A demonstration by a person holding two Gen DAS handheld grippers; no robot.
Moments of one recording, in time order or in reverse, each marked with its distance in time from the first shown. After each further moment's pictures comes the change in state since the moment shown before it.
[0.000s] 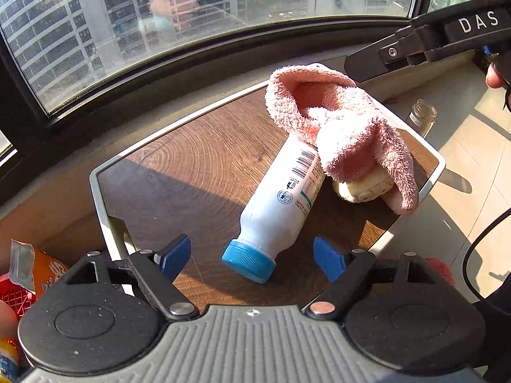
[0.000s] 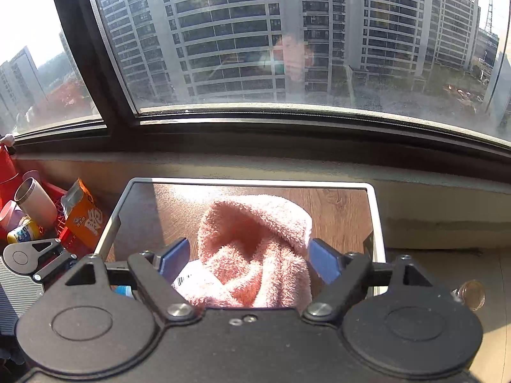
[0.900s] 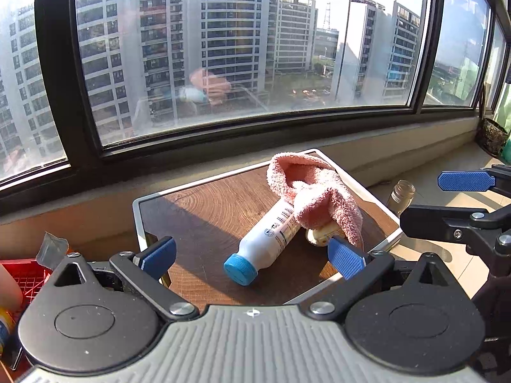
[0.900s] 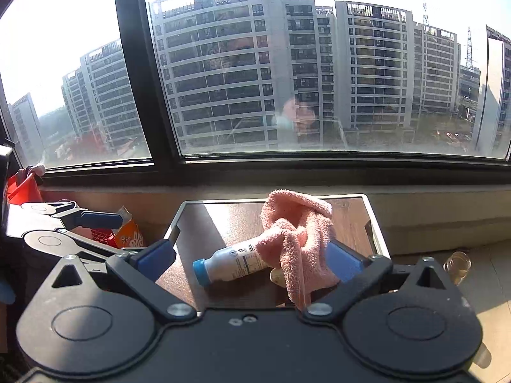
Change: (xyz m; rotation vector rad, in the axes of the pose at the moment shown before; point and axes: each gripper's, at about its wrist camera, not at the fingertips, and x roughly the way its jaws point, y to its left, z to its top) left arm -0.101 -0.008 -0.040 -0.111 -0.300 0.034; right arm -0.121 0.072 -0.100 0.027 -0.269 -0.019
